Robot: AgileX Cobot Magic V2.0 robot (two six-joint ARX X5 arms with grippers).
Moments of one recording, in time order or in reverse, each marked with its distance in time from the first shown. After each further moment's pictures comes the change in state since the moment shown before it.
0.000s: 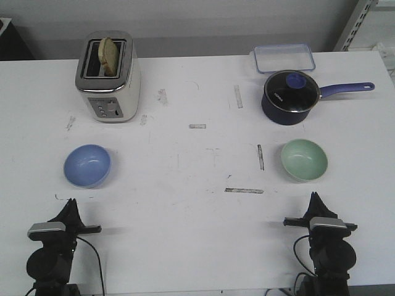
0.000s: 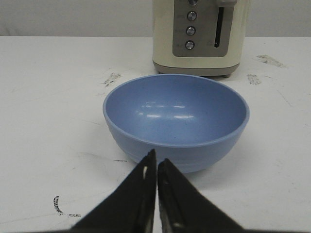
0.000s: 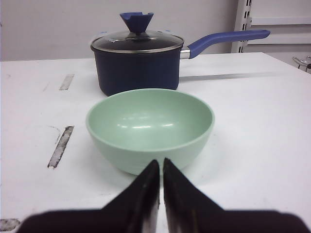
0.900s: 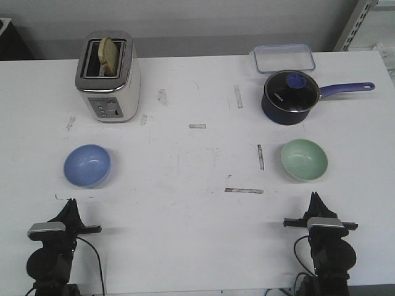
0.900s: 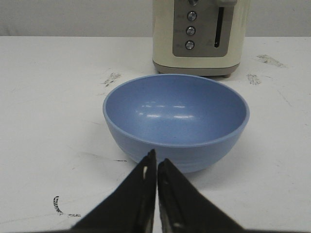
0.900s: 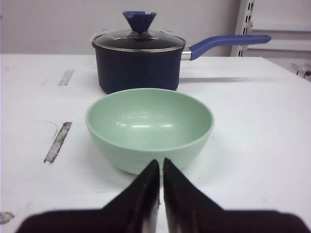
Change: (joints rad) left arm 0.000 0.000 0.000 0.000 0.000 0.000; right arm 0.000 0.000 0.000 0.000 0.001 -0.074
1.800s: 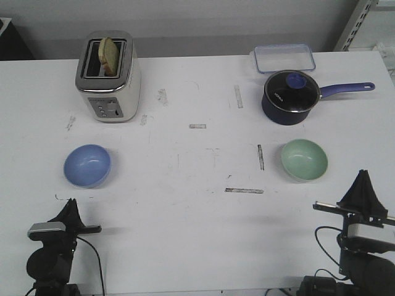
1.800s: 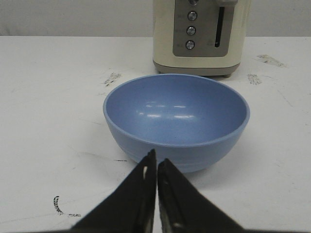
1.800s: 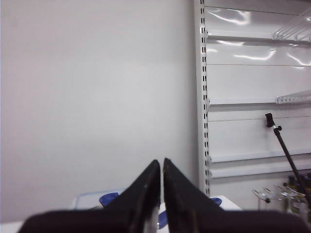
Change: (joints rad) left arm 0.000 0.000 0.000 0.000 0.000 0.000; right arm 0.000 0.229 0.488 0.167 0.111 0.033
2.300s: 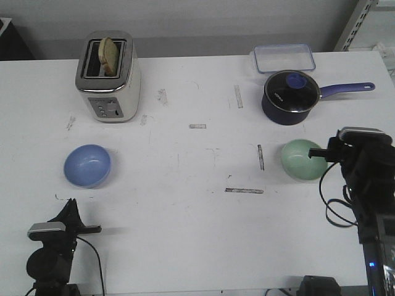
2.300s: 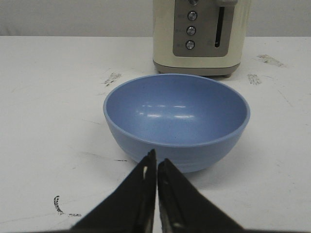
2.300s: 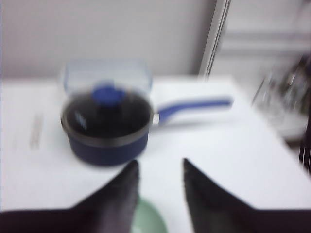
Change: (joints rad) left arm 0.000 0.000 0.000 0.000 0.000 0.000; right arm -0.013 0.747 0.601 -0.602 -0.010 -0.038
